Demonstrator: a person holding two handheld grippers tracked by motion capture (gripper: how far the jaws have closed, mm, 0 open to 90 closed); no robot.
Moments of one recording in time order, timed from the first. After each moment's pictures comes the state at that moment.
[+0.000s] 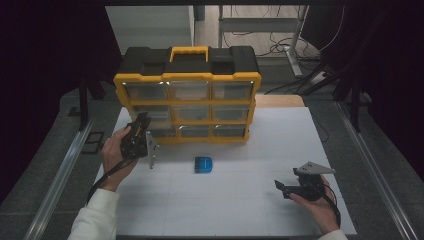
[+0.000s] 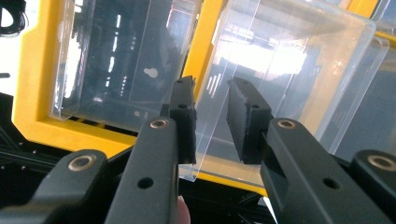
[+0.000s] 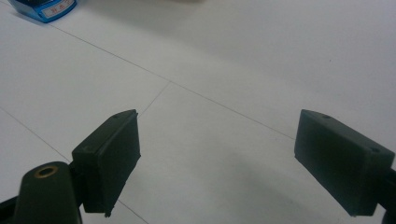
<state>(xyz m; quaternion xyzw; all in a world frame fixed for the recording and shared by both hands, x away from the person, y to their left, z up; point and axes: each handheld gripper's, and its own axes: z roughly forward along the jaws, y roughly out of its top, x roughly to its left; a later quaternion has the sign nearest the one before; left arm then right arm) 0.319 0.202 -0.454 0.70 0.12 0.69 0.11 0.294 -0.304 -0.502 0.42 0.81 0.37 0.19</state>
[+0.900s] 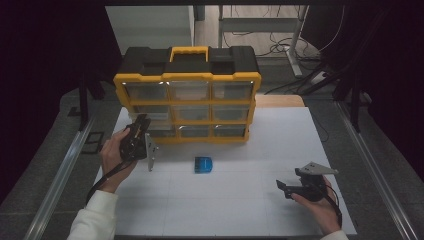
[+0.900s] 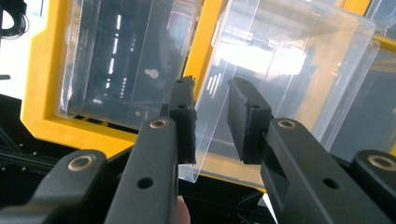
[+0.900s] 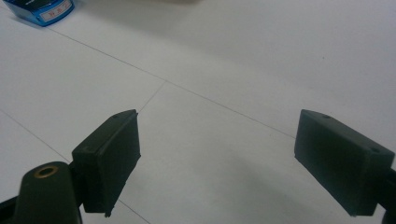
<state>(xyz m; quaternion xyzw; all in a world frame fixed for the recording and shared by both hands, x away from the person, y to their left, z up) 0.313 0.202 -0.453 0.71 0.12 0.69 0.11 0.293 -0.309 -0.502 0.43 0.80 0.37 0.19</state>
